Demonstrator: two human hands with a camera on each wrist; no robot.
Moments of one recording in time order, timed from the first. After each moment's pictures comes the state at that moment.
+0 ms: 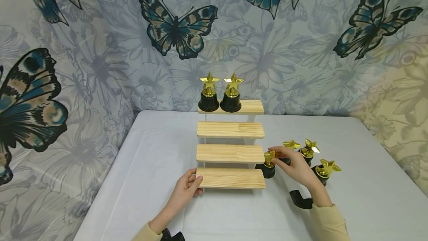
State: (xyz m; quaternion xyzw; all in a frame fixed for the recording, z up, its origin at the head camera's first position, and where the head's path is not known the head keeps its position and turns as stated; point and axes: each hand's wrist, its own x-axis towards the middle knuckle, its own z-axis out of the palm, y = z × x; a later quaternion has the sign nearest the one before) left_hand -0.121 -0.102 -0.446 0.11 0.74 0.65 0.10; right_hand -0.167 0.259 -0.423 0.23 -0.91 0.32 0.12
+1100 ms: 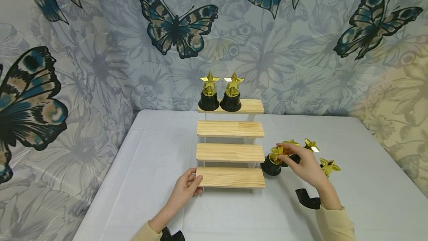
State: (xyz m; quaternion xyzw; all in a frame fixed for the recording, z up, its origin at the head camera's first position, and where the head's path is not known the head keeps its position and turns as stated) left_hand -0.127 -0.102 -0.460 0.11 0.74 0.66 0.10; right_hand -0.158 0.265 -0.400 0.23 -0.90 0.31 0.18
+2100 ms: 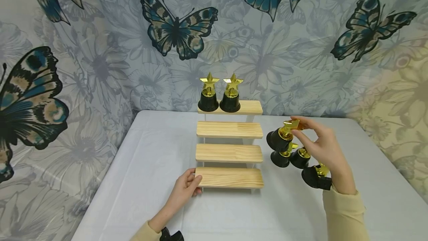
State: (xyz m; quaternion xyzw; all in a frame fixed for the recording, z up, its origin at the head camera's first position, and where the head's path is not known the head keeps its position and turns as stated) left_hand -0.123 -0.102 -0.452 0.11 0.74 0.66 0.10; right_hand -0.165 0.268 -0.318 0.27 -0.86 0.31 0.30
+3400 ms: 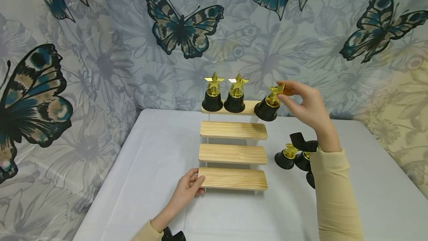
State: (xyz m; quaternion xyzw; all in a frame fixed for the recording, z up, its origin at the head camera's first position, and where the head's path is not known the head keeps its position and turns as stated) left_hand -0.123 -0.104 -0.449 0.12 0.74 0.65 0.10; right_hand -0.234 0.224 -0.260 0.31 -0.85 0.31 0.30
